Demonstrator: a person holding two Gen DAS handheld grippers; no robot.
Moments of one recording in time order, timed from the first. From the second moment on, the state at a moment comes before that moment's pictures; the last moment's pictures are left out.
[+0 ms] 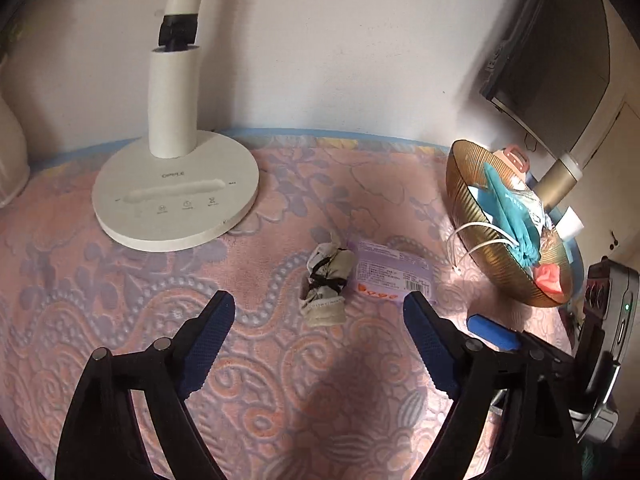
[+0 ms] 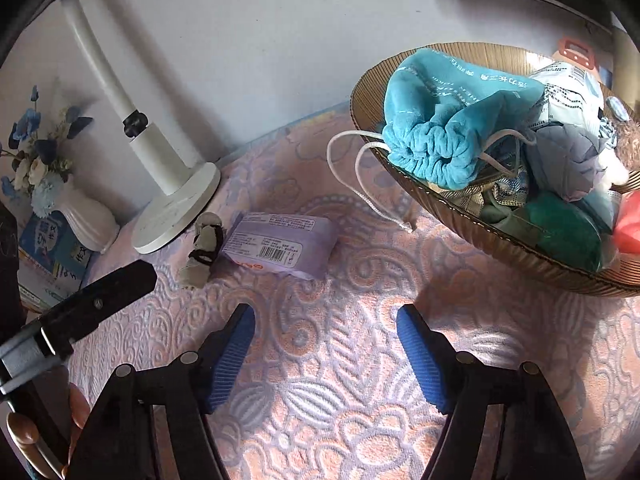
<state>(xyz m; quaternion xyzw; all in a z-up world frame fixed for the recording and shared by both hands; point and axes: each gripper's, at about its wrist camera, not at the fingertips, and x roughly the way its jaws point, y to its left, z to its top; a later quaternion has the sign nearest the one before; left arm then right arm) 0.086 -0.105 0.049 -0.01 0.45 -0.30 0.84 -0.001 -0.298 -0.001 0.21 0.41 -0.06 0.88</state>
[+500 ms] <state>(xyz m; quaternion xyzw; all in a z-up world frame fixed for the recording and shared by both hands) 0.113 -0.121 0.011 -0.07 0.47 -0.35 0.81 0.027 -0.298 -0.003 0.22 0.38 -0.04 0.90</state>
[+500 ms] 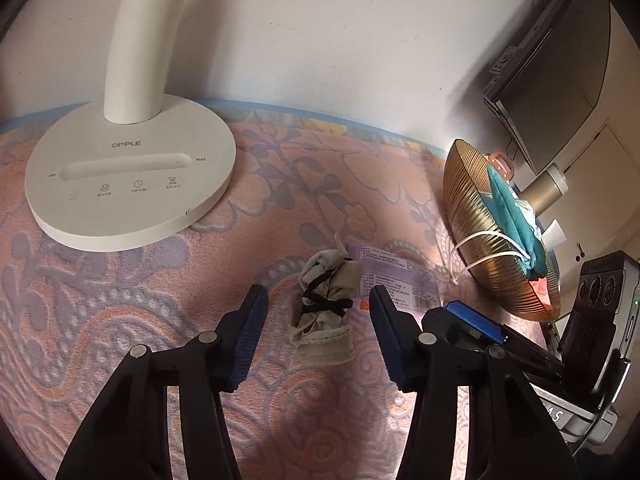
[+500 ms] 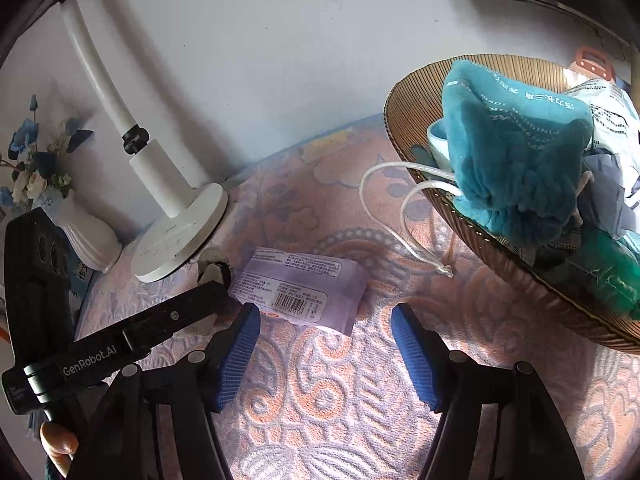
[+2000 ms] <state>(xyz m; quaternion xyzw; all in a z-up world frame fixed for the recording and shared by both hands) 0.086 -0.118 0.013 0.05 0.41 -0.18 0.89 0.039 -0.248 -0.009 0.03 0.44 0.00 0.90</state>
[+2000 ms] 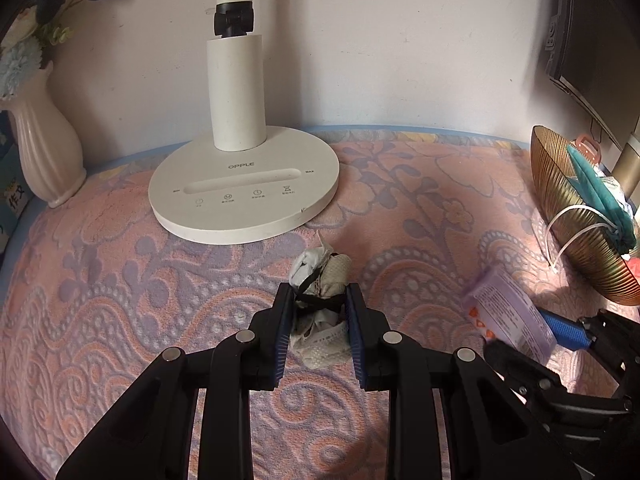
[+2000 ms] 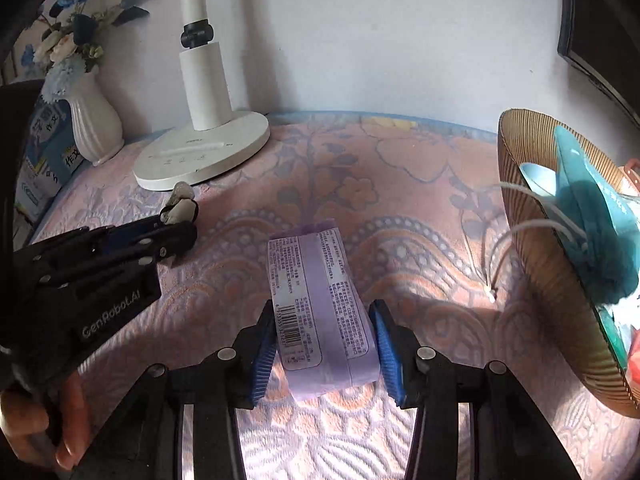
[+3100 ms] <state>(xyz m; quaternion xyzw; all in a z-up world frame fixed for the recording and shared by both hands) -0.018 -0.093 0.029 0.04 0.36 -0.18 0.91 -0.104 -0.291 -0.013 0.03 0.46 -0.02 0.89</state>
